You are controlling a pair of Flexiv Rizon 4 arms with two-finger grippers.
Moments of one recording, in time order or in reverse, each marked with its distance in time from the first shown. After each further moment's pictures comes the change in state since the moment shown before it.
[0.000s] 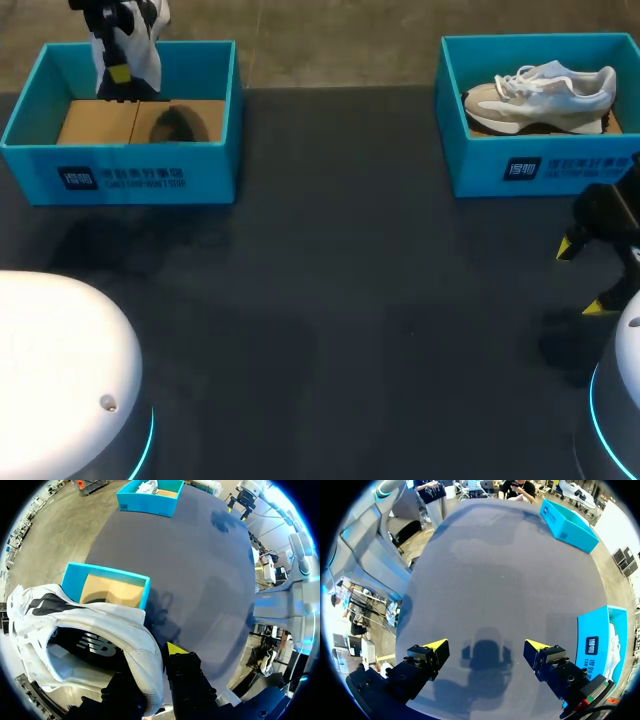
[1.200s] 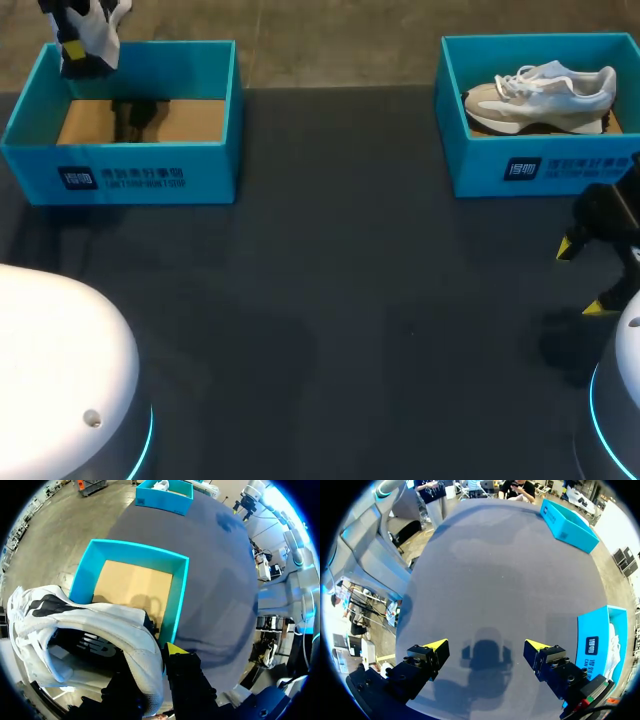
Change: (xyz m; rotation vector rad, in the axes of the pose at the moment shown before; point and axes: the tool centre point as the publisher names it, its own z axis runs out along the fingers) left arm -0.125 0.064 0.016 0.050 0.058 0.046; right arm 0.000 0.000 0.000 0.000 0.000 0.000
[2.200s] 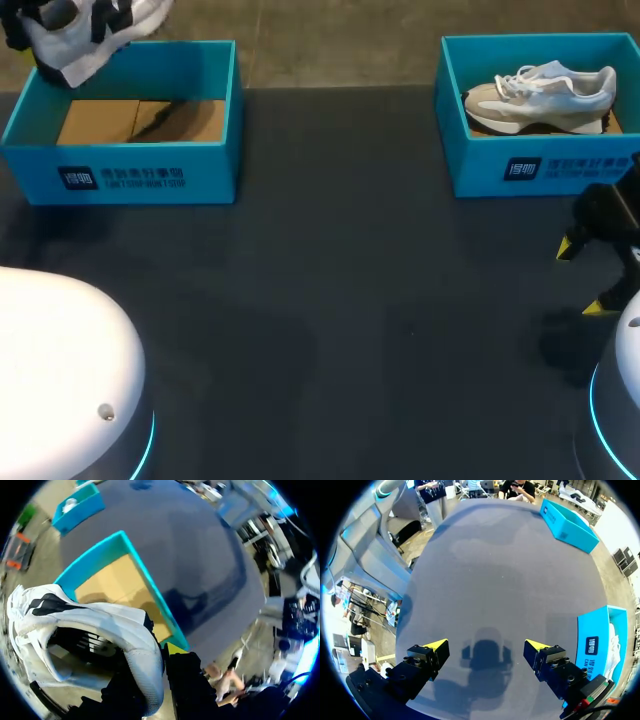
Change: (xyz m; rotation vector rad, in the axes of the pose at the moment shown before) left arm -0.007 0.061 -0.005 -0.180 -0.012 0.779; right arm 0.000 0.000 0.000 0.000 0.000 0.000
